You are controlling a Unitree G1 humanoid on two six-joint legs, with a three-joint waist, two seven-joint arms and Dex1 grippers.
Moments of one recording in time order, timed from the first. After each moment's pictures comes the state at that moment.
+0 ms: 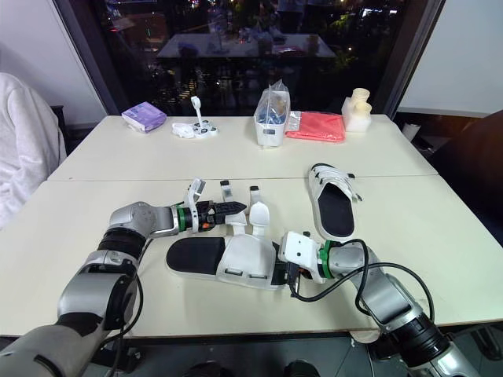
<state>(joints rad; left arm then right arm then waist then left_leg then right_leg) -0.99 0.27 0.19 0.91 -0.60 1.01 -0.72 -0.31 -0.67 0.30 -0.18 0.03 0.20 0.95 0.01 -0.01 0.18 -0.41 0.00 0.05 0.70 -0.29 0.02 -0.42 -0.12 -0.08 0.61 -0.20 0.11</state>
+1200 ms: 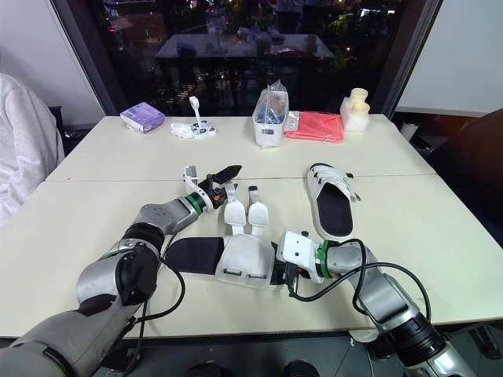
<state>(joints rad) -1.12 0.17 0.58 1.20 -0.66 0.67 -0.65 -0.32 -0.65 0.30 -0.18 0.01 0.21 0.96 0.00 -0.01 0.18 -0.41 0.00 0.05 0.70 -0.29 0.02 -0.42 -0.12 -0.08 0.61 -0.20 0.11</state>
